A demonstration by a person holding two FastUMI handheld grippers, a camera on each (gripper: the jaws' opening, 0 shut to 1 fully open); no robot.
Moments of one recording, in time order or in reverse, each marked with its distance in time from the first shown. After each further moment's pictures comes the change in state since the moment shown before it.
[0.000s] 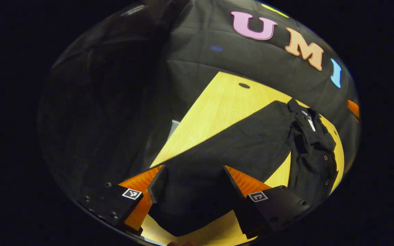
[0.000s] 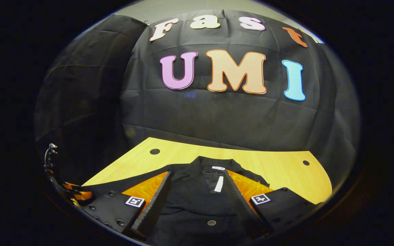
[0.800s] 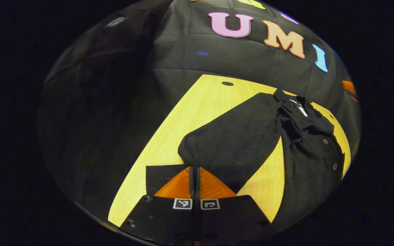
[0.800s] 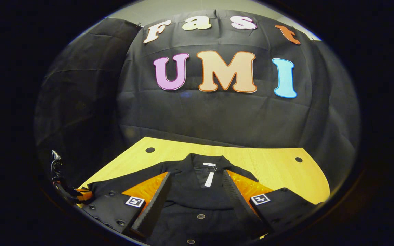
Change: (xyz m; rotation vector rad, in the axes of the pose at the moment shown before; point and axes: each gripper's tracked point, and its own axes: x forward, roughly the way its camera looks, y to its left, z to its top) left arm -0.001 -0.029 -0.006 0.076 -0.070 -0.060; right arm -0.034 -0.036 -0.006 0.017 0.005 -0.022
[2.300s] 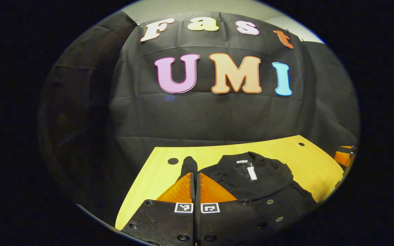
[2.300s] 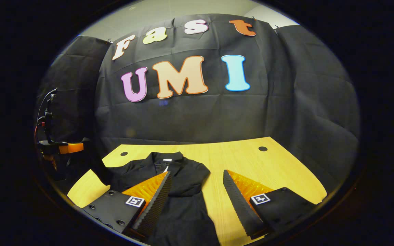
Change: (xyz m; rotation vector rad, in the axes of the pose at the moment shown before) left arm -0.064 -0.229 0.228 0.246 -0.414 -0.225; right arm -0.075 -0.174 -0.053 0.177 -0.050 -0.134
